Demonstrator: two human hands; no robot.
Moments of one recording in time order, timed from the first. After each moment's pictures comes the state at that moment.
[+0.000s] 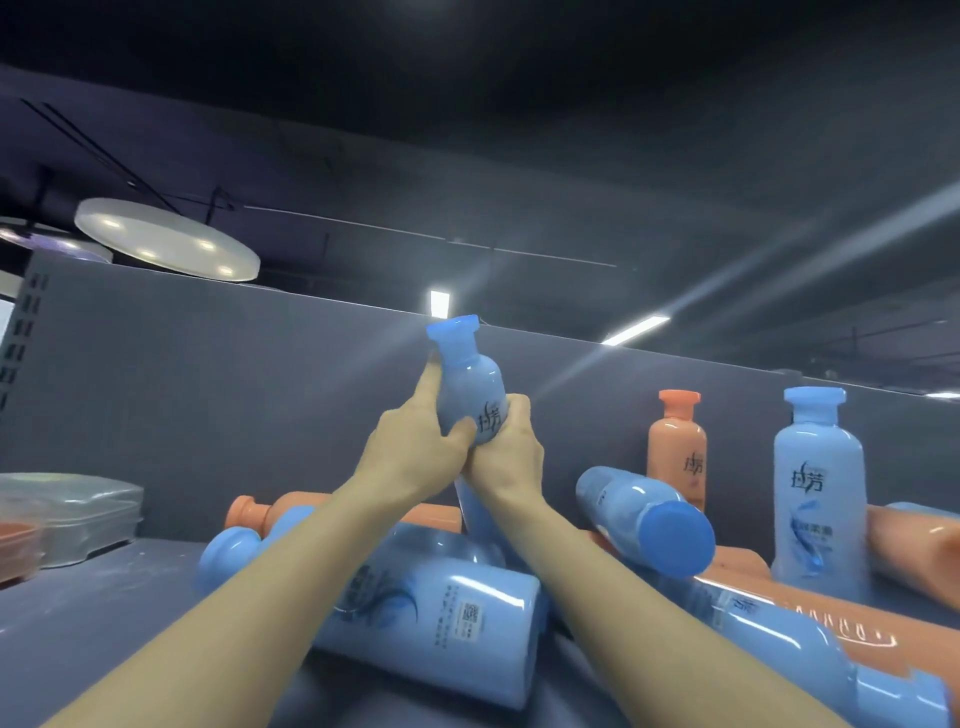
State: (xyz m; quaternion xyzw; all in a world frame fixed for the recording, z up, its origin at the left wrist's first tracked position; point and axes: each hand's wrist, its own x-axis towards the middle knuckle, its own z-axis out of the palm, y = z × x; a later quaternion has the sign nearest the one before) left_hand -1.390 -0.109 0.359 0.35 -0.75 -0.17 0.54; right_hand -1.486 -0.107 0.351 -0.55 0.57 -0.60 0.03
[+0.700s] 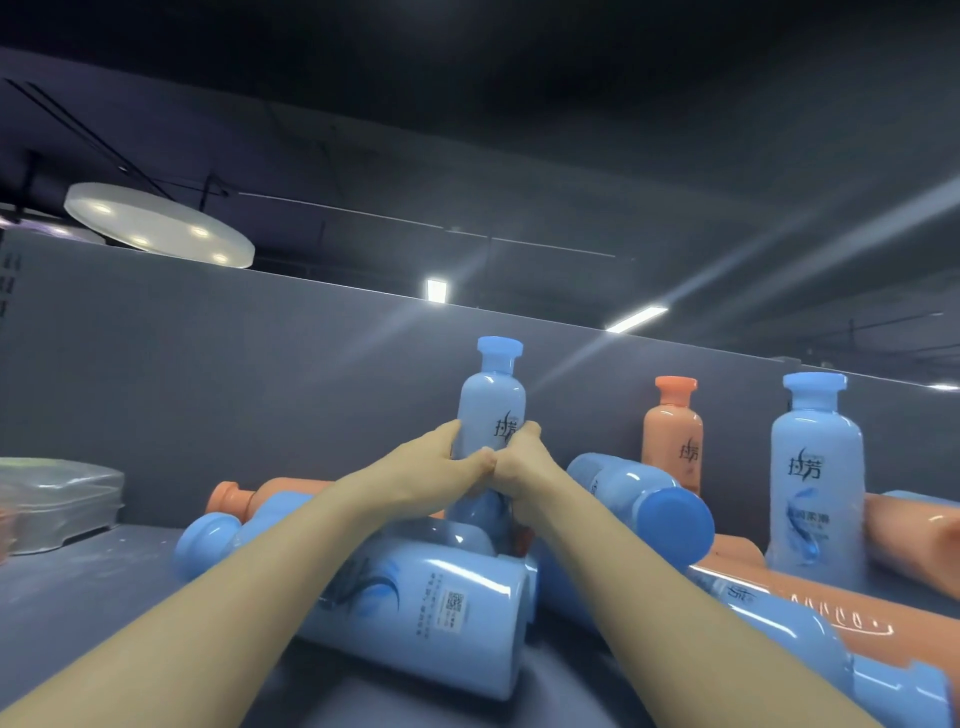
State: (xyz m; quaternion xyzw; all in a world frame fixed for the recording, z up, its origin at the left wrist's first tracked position) left_hand -1.401 -0.119 0.346 0.33 -0.84 -0.24 0.35; right_hand -1.520 -0.126 0.356 -0.46 0.63 -0.57 0.25
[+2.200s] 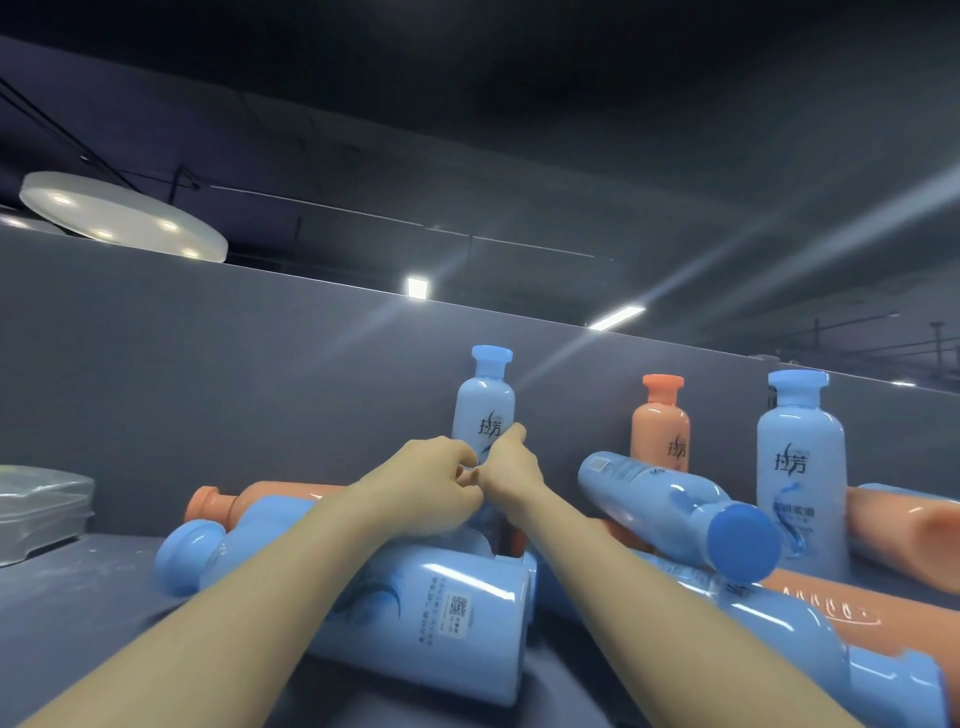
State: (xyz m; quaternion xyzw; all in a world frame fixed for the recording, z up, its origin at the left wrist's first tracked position) left_hand -1.404 -0.114 0.344 0.37 -0.87 -0.10 0.31; right_hand -1.520 -0.127 0.348 -0.51 0.70 -0.49 0.08
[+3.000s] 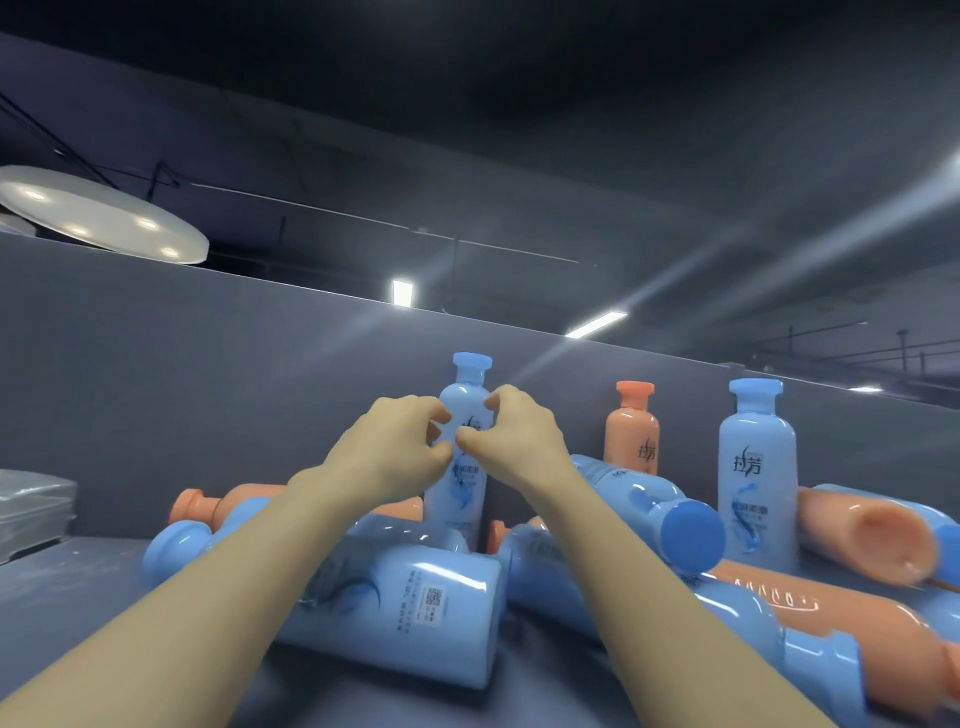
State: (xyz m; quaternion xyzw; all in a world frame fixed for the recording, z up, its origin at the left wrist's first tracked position) left_hand -1.394 -0.108 0.361 0.38 -0.83 -0.03 0.41; right_hand -1.514 -0.069 0.372 -0.58 0.68 -0.43 -0.11
